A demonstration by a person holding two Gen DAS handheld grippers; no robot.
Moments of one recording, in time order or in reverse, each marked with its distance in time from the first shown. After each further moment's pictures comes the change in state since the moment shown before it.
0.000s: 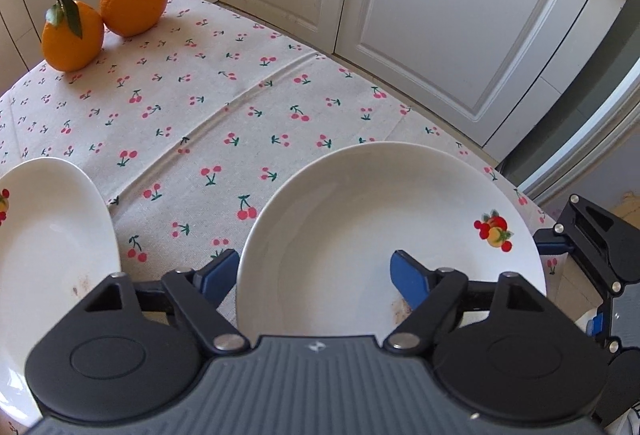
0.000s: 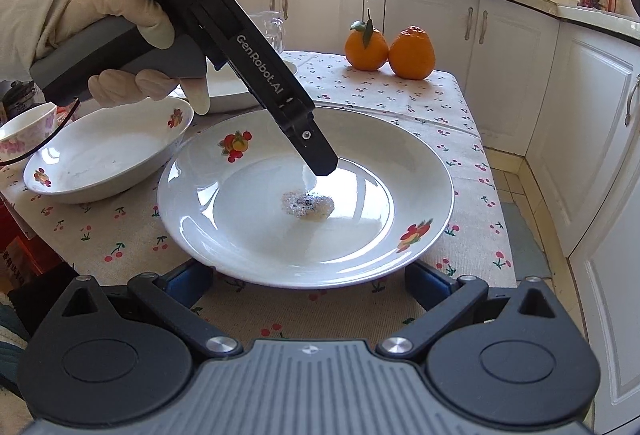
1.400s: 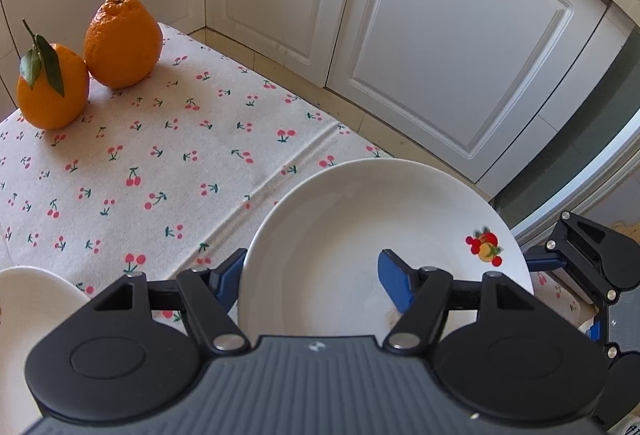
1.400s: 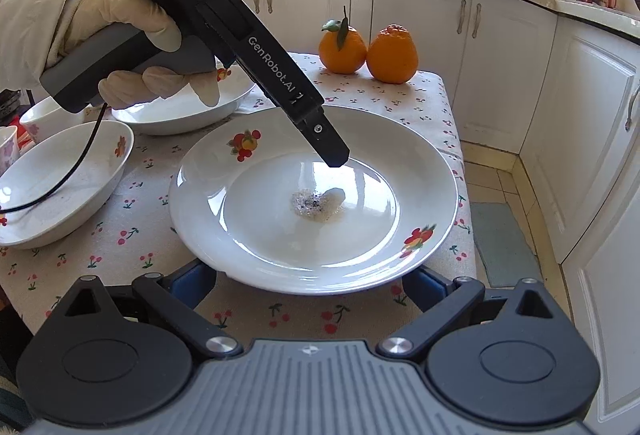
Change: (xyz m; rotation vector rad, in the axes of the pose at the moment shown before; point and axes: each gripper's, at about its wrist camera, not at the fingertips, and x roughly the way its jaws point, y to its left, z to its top) left arm 0.024 0.037 0.057 -0.001 -0.072 -0.060; right arm 0.034 -0.041 0.040 0.012 0.035 -0.019
